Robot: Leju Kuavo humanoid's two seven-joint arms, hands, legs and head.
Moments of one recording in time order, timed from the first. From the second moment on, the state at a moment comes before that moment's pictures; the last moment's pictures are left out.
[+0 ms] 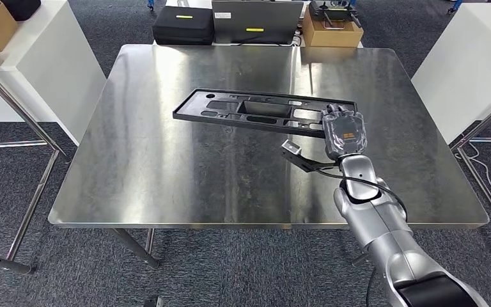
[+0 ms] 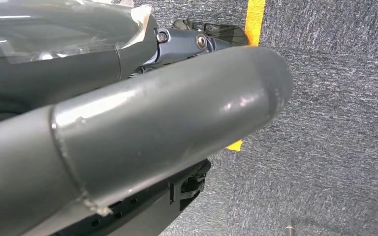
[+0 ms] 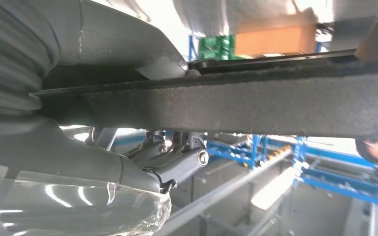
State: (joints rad) left arm -0.17 -0.10 -1.10 -0.18 1.39 0.08 -0.39; right arm -0.73 -0.11 0.38 -0.68 1.55 -0.48 0.11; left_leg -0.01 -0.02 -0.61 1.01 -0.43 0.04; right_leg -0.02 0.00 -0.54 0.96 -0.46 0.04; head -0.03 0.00
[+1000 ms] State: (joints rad) left arm -0.16 -0.10 -1.05 -0.18 1.40 0.07 -0.39; right arm -0.79 -0.12 0.25 -0.38 1.48 -0.43 0.11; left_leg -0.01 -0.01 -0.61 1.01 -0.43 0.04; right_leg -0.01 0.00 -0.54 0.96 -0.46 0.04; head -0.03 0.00
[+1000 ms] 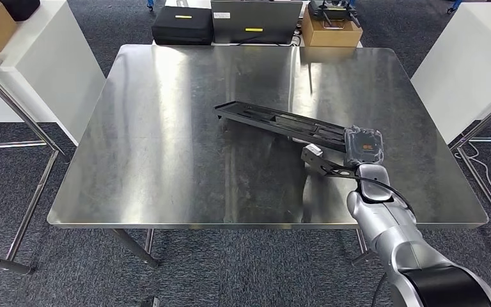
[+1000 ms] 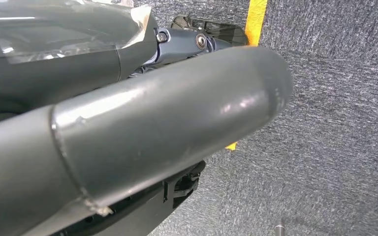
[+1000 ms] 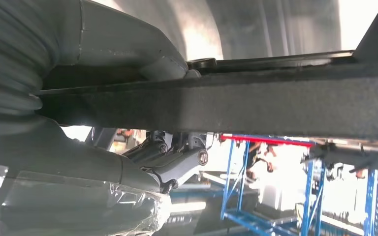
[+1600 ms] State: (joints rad) left arm -0.16 -0.10 -1.05 -0.18 1.38 0.06 -0.38; right arm -0.76 -0.08 0.21 -0.32 1.44 -0.43 0.10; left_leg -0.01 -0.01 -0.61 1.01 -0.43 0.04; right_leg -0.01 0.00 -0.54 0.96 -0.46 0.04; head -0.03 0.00
